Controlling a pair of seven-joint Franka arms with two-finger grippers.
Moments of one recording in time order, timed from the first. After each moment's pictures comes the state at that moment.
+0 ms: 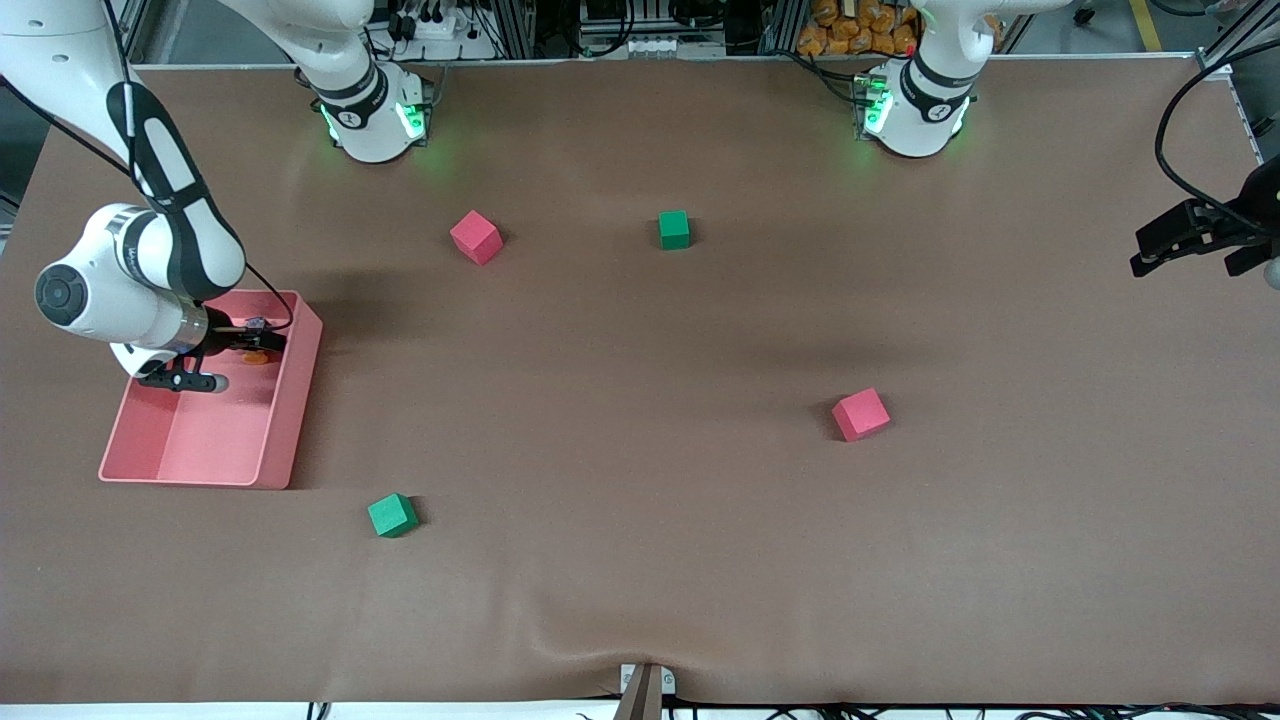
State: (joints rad) left arm 0.00 0.00 0.01 -1.56 0.01 1.57 0.02; right arm -0.27 0.33 0.00 -2.26 0.00 2.39 -0.17
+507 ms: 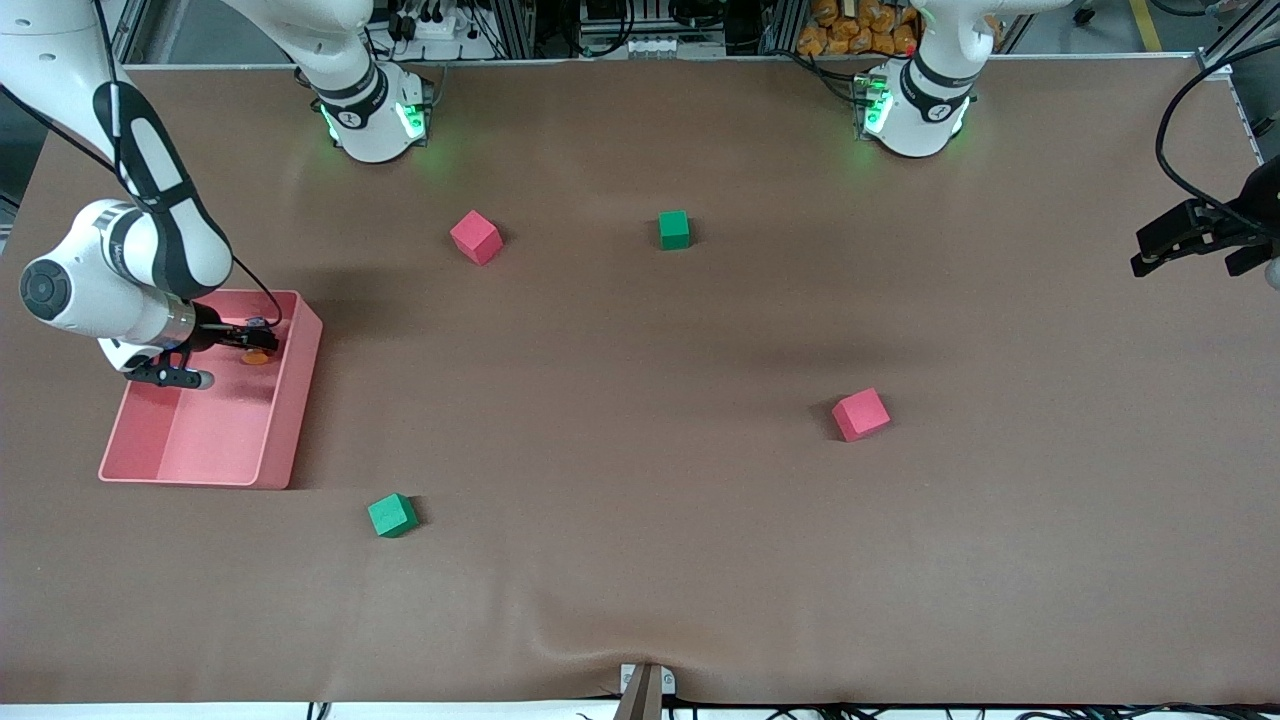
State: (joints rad) left arm 0.00 0.00 0.01 -1.56 0.01 1.57 0.02; right arm -0.31 0.33 -0.01 -2.27 0.00 2.39 -0.17
